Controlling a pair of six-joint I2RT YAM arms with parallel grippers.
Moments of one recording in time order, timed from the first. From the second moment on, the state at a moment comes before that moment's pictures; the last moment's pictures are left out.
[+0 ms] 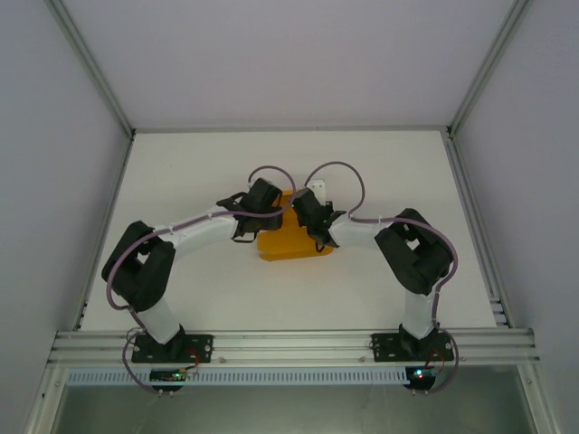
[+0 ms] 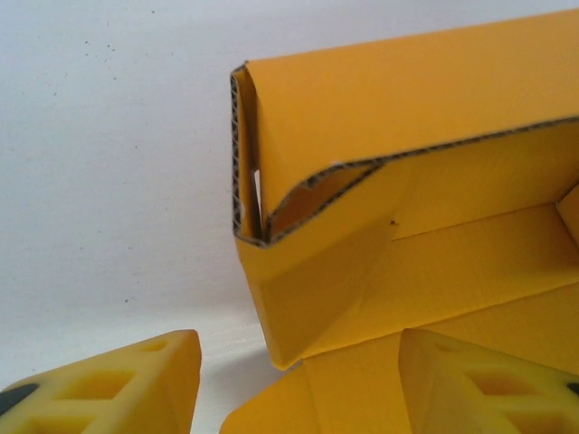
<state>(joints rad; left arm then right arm) -0.71 1.69 1.09 -0.38 -0.23 -0.55 0.73 1.87 1.04 0.02 0.55 0.43</state>
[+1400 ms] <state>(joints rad) -0.70 1.79 1.06 -0.27 -0.53 -0.84 0.74 1.88 1.07 0.00 0.47 0.53</state>
